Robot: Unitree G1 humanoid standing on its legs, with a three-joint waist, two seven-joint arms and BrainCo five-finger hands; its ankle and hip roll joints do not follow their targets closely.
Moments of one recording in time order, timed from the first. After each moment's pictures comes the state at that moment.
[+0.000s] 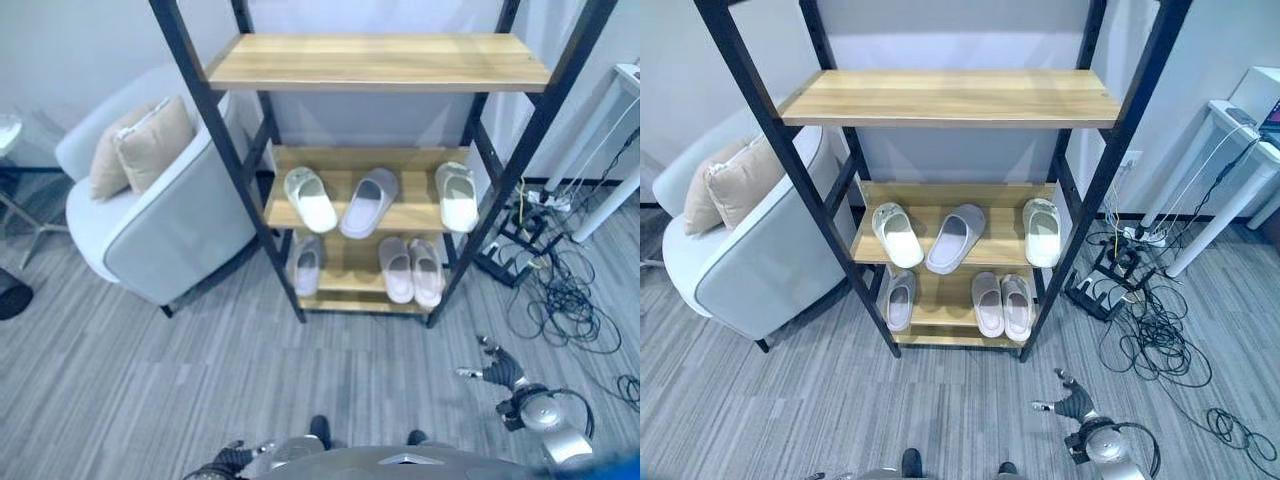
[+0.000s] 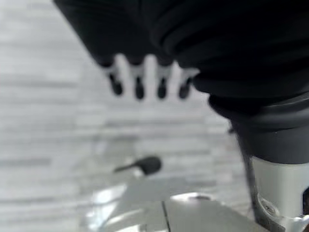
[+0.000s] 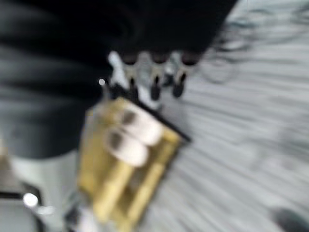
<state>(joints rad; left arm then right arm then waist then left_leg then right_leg) 0.09 0.21 -0.16 1.28 -0.09 -0.06 0.04 0.15 -0.48 0.16 0.43 -0.04 -0.05 -0.03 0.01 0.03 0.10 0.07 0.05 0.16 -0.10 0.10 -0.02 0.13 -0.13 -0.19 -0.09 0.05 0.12</state>
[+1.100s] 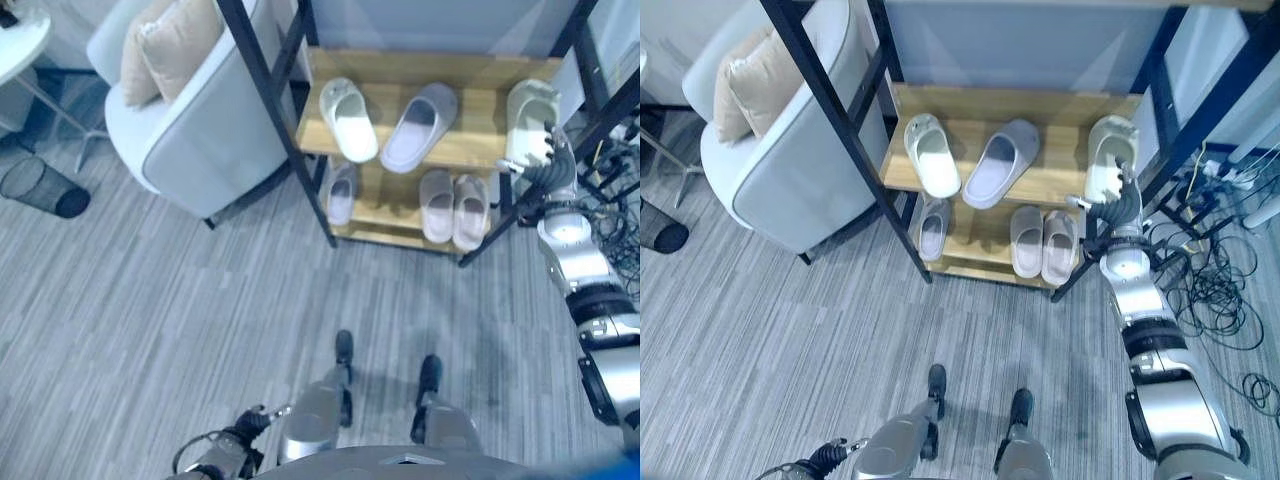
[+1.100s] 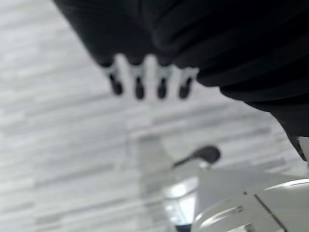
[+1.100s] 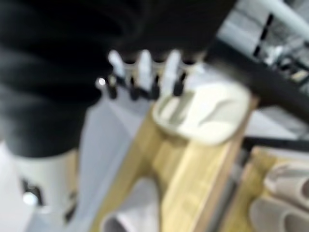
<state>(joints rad) -0.08 0.24 -0.35 1.28 -0.02 -0.08 0.06 -0.71 -0.60 0.17 0.64 0.16 -0.09 -0.32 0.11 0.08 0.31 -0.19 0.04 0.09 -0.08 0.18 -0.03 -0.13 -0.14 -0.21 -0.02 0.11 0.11</state>
